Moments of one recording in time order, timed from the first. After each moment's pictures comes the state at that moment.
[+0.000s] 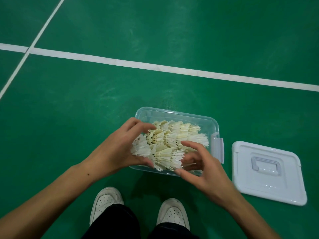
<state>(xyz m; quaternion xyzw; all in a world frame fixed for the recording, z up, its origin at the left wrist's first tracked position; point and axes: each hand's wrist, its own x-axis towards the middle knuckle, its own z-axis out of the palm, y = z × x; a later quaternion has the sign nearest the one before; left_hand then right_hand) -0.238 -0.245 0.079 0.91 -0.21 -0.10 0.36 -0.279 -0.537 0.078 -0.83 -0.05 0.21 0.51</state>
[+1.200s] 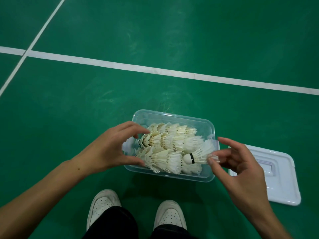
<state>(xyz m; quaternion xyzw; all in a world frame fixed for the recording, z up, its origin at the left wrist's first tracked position) -0.227 -0.227 0.079 0.89 -0.26 -0.11 0.35 -0.290 -0.574 0.110 -0.82 0.05 -0.01 0.57</state>
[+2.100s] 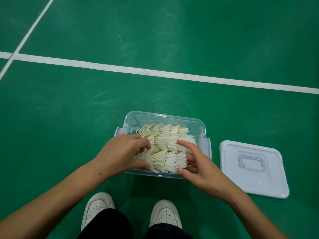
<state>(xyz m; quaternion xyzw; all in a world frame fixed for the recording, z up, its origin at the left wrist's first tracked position) -0.226 -0.276 0.075 0.94 -0.24 -0.17 0.19 -0.269 -0.563 0.073 -0.83 -0.07 0.28 0.47</state>
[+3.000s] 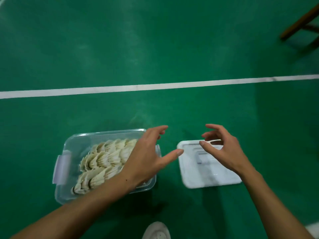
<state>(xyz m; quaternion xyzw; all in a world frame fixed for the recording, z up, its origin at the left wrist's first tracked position) -0.213 -0.489 0.087 0.85 -0.18 -0.08 0.48 -0.249 -0.776 0.084 -0.90 0.09 0.01 0.43</state>
